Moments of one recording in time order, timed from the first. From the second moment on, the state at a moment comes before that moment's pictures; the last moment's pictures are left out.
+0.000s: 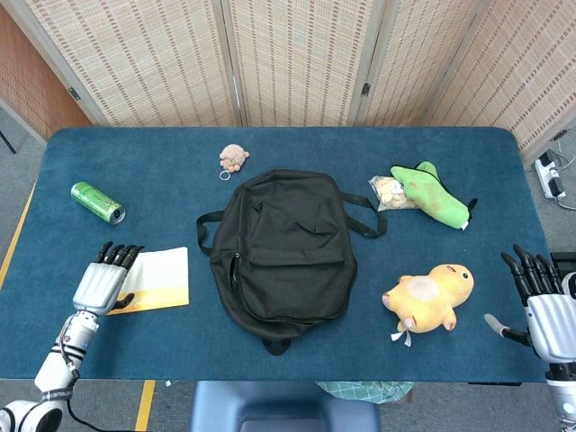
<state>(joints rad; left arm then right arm) -0.42 -1.37 -0.05 -1.36 1.36 1.13 0.25 0.05 -1.13 0.05 -1.51 -1.59 1.57 0.16</state>
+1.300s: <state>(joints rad) -0.43 -1.44 -0.01 -1.38 1.32 1.03 0.40 0.06 -1.14 0.05 -1.49 -1.58 1.56 0.17</state>
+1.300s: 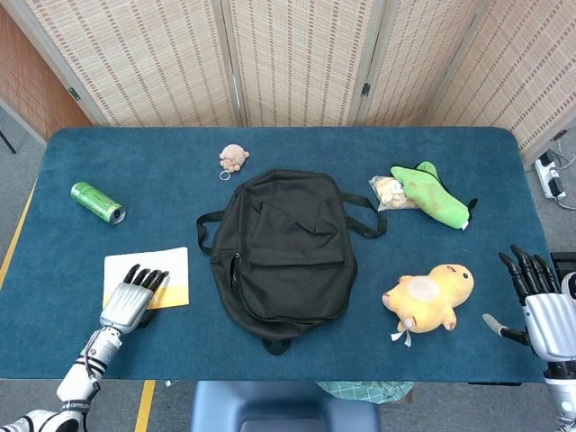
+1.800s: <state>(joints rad) -0.47 -1.42 -0.03 -1.40 1.26 0.99 0.43 0.06 -1.14 0.05 -1.49 -1.58 1.56 0.17</state>
